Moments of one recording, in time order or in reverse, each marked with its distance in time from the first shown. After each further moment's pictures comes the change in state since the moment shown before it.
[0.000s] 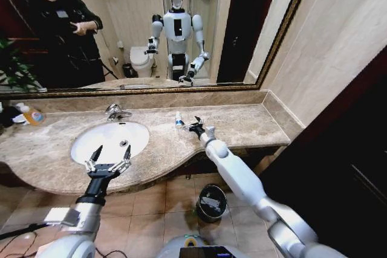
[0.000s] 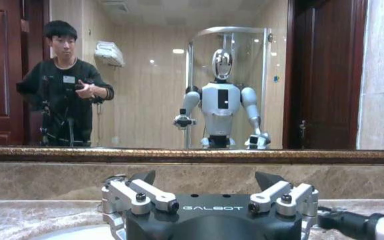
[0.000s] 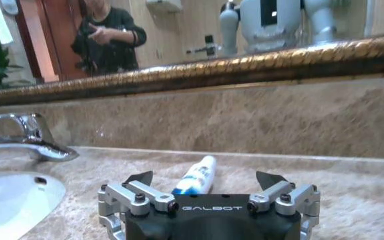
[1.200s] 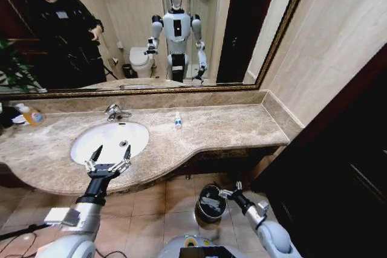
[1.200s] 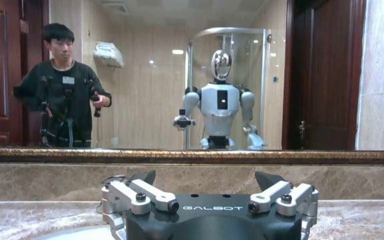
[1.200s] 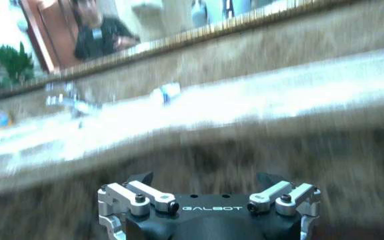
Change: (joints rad) left arm 0.000 0.000 0.000 0.000 0.000 0.000 0.000; right arm -1.011 -0.106 0.625 0.523 -0.102 0.260 -0.465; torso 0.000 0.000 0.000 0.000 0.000
